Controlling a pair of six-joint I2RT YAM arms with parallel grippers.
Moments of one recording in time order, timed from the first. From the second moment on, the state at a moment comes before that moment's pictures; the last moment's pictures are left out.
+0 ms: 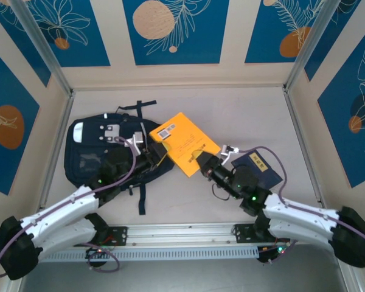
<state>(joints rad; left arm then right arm) -0.74 0.90 0.53 0.20 0.17 -1.23 0.94 0.78 0.30 0.54 0.19 1.35</state>
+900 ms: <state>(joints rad) -0.40 1.71 1.23 -0.54 0.07 -0.70 0.73 0.17 0.08 -0.28 0.13 1.39</state>
